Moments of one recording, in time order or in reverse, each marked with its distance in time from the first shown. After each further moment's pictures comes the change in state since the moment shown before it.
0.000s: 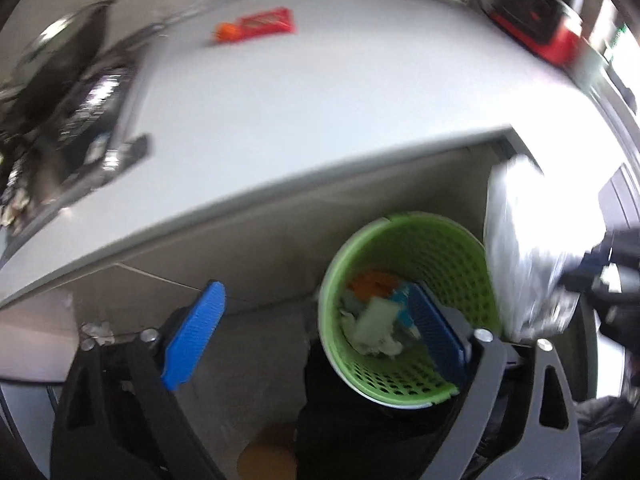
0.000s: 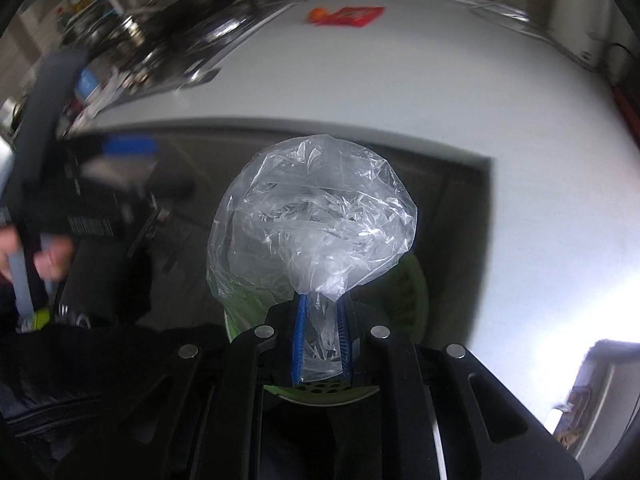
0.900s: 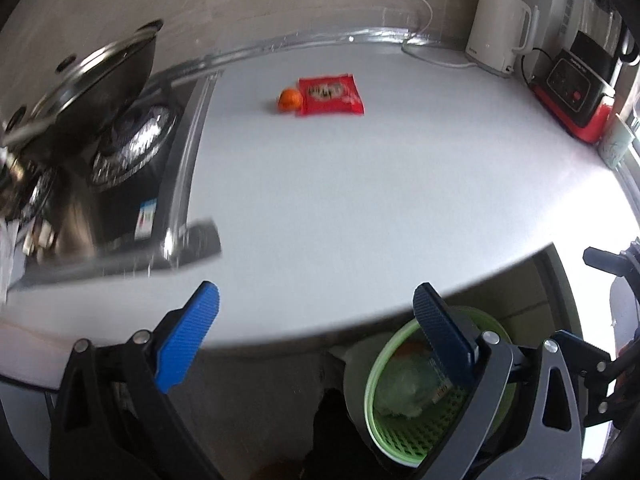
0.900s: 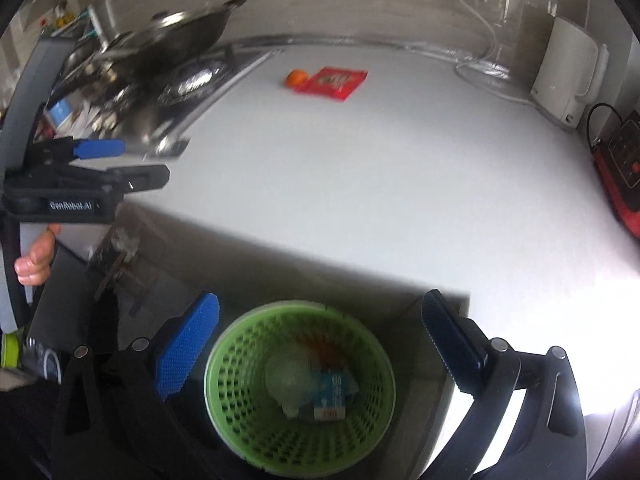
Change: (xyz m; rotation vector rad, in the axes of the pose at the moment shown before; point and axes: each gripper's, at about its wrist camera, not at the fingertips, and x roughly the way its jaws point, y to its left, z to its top) left arm 0.000 0.057 0.082 -0.067 -0.132 0.030; right arm -0.012 -0.001 0.096 0.021 -0.161 -0.156
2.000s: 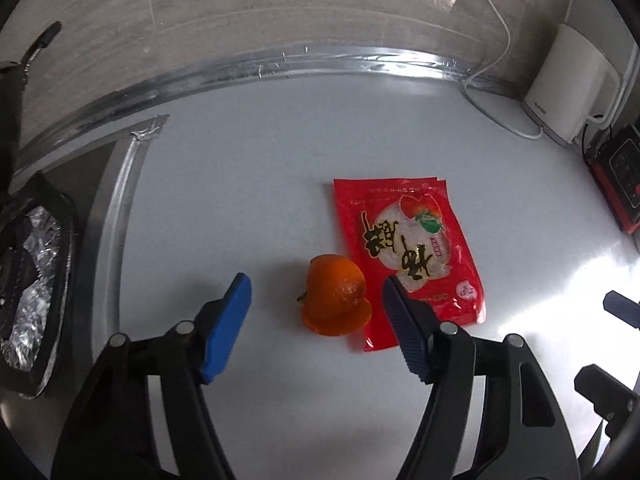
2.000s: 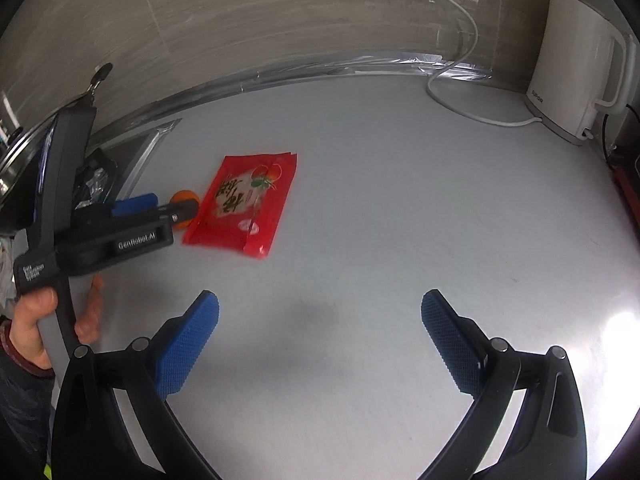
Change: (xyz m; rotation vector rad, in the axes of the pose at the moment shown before) left arm 0.208 0.067 0.193 -0.021 -0.018 -0.126; right arm 0.151 -0.045 0.184 0.267 -0.033 -0.119
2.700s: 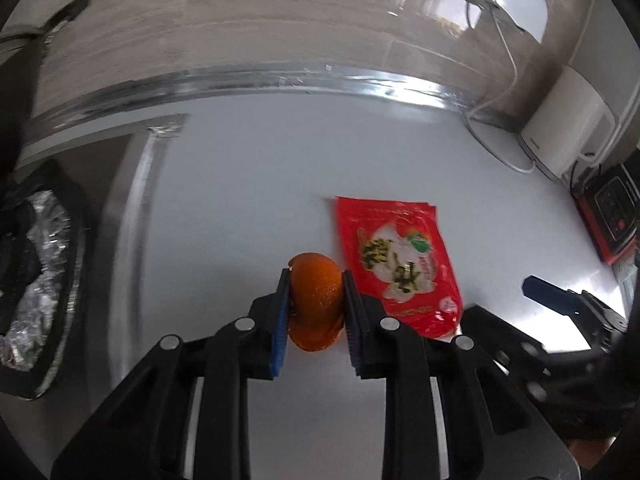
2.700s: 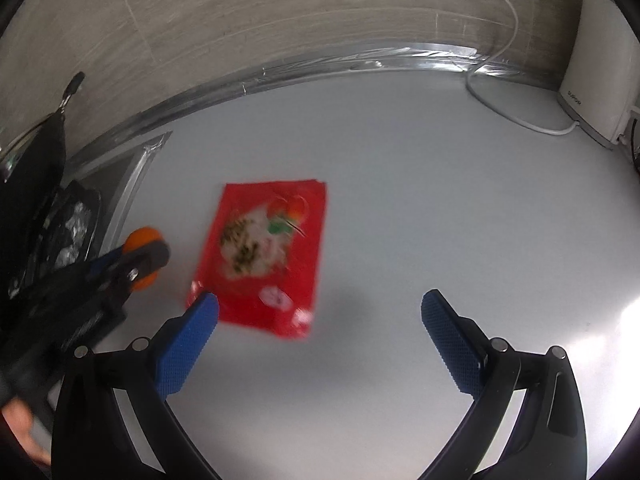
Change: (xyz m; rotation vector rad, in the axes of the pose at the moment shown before) left arm -0.017 0.037 0.004 -0.105 -0.040 -0.066; right arm 0.069 0.047 0.051 0.074 0.024 -0.010
